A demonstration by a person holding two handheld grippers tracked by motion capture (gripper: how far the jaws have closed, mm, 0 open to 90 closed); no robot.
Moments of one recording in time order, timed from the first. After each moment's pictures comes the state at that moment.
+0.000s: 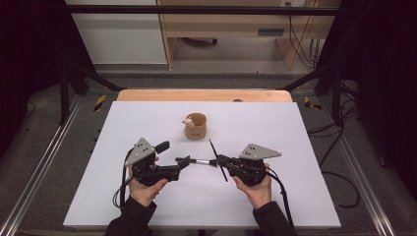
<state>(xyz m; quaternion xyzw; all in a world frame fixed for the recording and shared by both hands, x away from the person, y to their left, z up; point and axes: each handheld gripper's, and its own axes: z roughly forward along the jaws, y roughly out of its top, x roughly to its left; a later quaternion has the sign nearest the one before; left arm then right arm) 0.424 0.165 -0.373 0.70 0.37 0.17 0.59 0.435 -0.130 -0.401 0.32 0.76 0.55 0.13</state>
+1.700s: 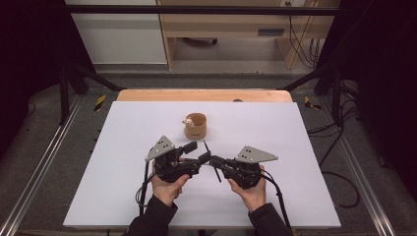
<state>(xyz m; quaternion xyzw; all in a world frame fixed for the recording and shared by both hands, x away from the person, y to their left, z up) 0.433 0.118 -0.380 0.68 0.37 0.10 0.63 0.428 -0.118 -0.399 0.30 0.75 0.58 0.14</state>
